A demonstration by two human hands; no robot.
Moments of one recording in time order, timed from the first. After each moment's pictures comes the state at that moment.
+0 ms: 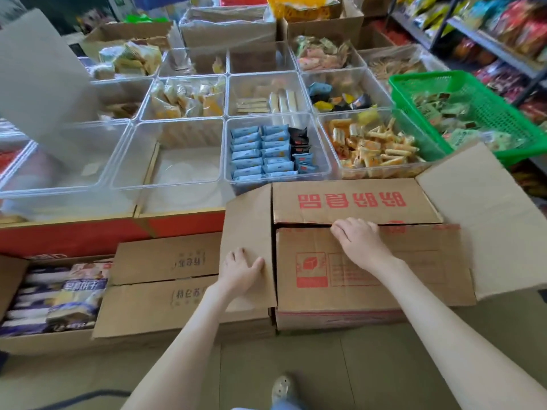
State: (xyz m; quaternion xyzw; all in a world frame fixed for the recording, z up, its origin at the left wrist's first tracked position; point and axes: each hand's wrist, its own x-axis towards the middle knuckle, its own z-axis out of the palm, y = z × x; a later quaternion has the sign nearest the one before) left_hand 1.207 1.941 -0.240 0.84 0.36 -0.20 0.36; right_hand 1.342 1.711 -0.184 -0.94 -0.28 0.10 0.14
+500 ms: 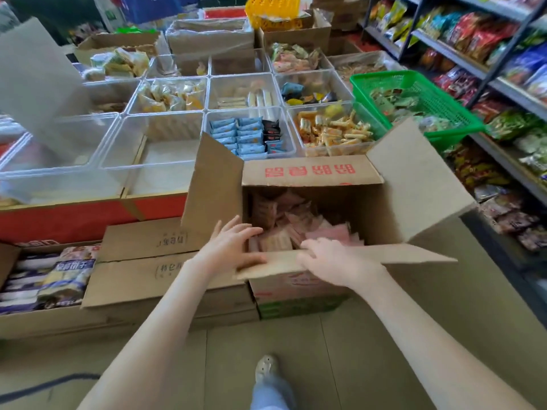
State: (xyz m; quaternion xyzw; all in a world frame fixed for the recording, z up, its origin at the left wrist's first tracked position) left_hand 1.151 1.861 -0.166 0.97 0.07 -0.15 0.18; right_hand 1.205 1.629 -0.128 -0.92 -0.30 0.24 0.09
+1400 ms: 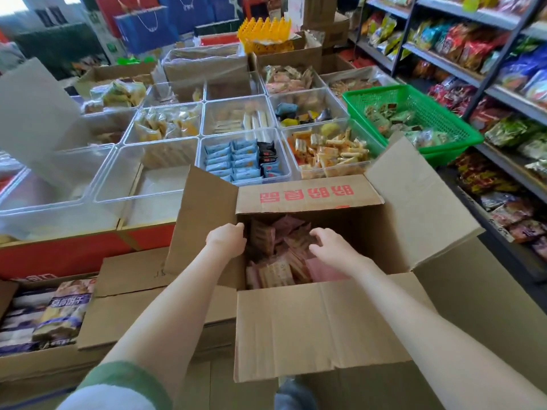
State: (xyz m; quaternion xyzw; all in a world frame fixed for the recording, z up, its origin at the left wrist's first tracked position) left_hand 1.250 1.876 -0.169 0.96 0.17 -0.20 -0.02; right_hand 1.304 1.642 -0.180 -0.90 -0.20 0.24 0.29
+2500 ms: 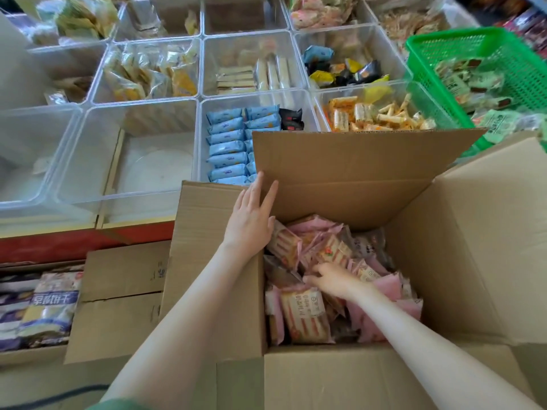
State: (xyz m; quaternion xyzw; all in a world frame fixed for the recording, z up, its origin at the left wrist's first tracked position) left_hand 1.362 1.959 -0.234 0.99 0.05 0.05 0.08; right_hand 1.383 1.750 -0.276 -0.84 -0.18 0.47 0.20
